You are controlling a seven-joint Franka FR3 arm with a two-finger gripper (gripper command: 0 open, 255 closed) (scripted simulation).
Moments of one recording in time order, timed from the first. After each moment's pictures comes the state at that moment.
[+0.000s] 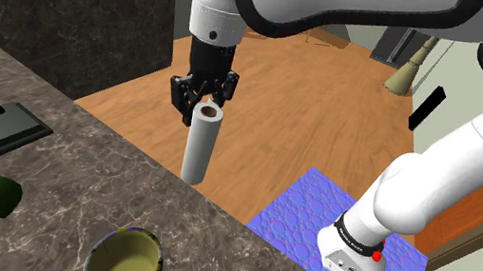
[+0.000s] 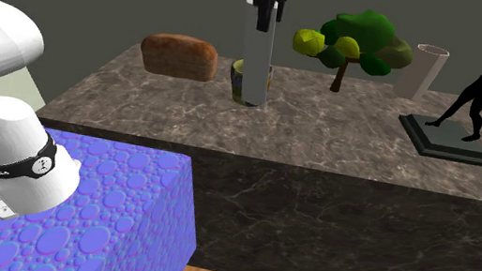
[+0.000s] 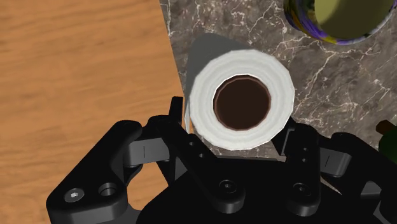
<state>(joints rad) 0.05 -0.19 0.54 -1.96 0.17 1.79 0.61</state>
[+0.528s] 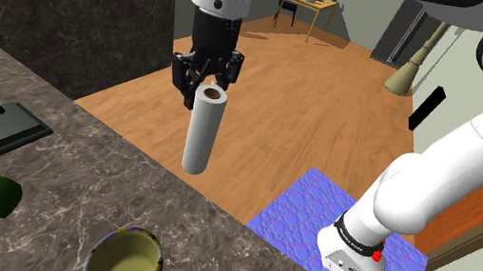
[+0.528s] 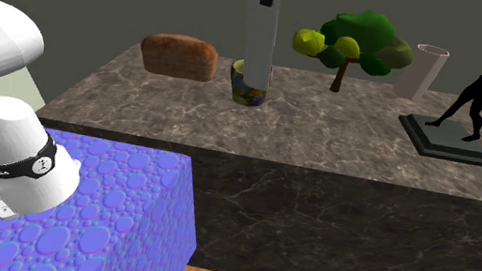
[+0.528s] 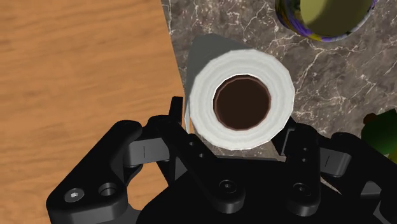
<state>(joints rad) 0.05 -0.18 0.54 -1.84 0.16 1.68 0.62</state>
